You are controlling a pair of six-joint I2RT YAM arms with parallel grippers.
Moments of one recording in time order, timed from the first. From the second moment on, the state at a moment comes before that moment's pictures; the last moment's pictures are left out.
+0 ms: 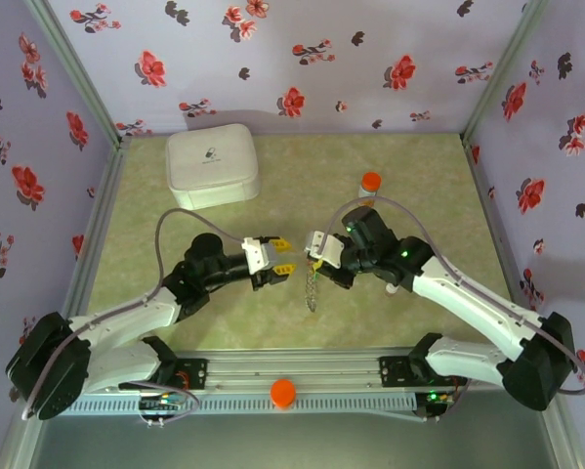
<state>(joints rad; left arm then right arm) -0.79 1.11 0.48 0.48 0.52 0.30 0.77 1.13 0.92 -0.63 -0.31 -0.54</state>
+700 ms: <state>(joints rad) -0.78 1.25 0.52 0.42 0.57 0.33 0.82 1.21 0.98 -0.64 -0.32 -0.60</state>
